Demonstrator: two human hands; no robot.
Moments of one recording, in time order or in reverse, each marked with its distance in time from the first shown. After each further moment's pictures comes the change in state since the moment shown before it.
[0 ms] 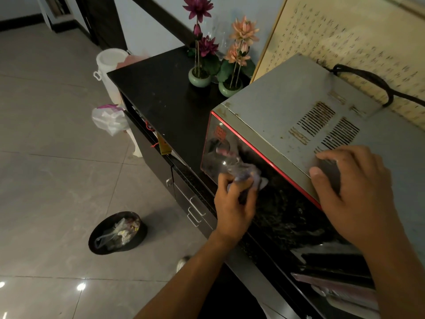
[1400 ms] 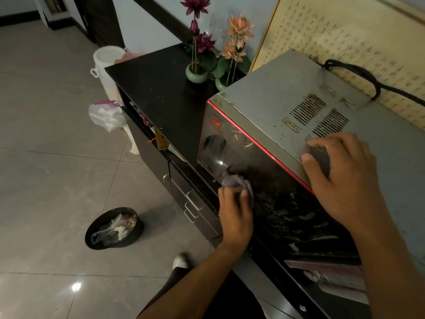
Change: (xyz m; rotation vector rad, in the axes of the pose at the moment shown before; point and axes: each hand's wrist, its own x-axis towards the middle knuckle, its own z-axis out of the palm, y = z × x) left_hand -0.057 0.007 0.012 -0.030 -0.038 -0.475; right_hand -0.002 0.001 -0.001 0.022 0.002 0.003
